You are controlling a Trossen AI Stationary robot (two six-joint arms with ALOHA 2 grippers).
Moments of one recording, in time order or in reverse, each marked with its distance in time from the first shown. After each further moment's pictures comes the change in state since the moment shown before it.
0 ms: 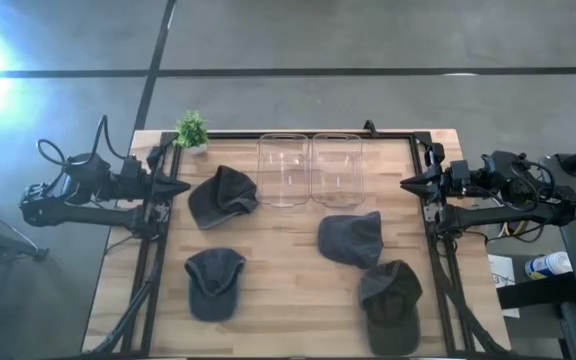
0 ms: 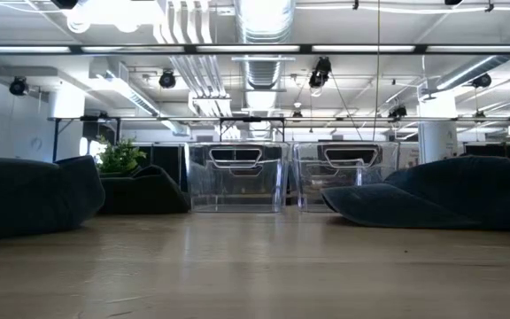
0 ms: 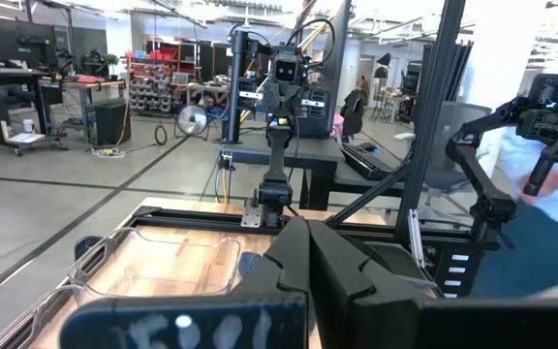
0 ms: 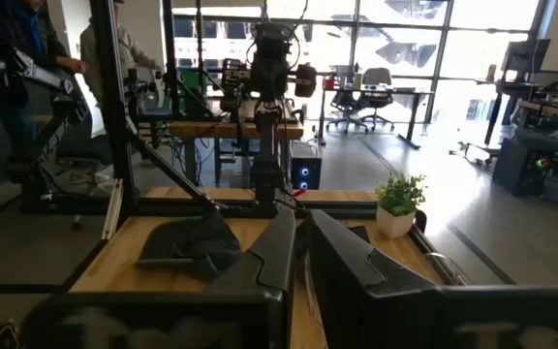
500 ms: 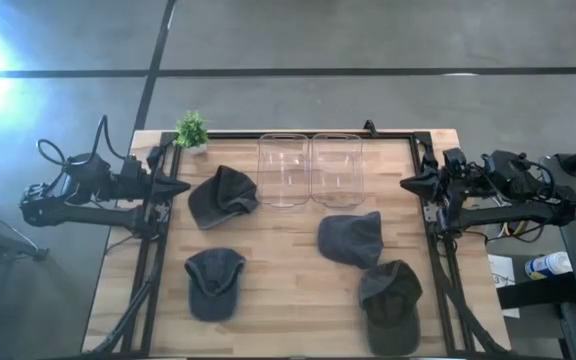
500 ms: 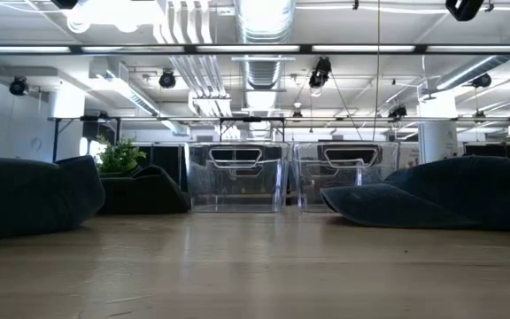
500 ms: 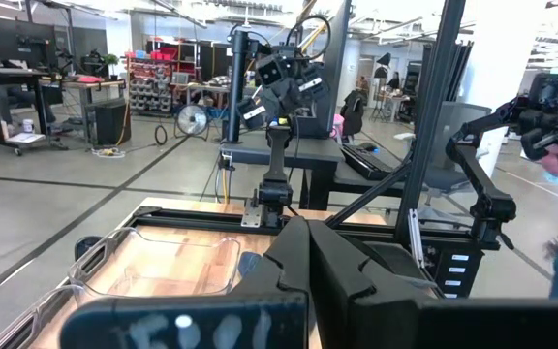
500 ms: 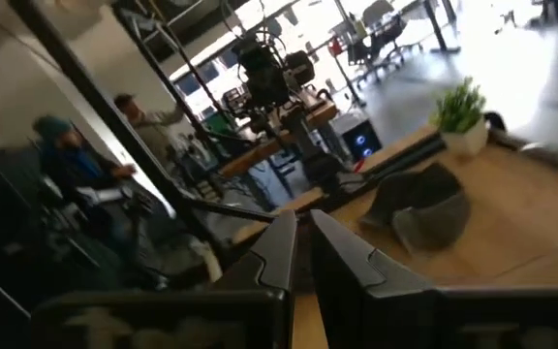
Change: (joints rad) left arm 0.000 0.000 0.000 0.000 0.000 0.000; right arm 0.000 0.001 0.000 0.007 0.000 0.613
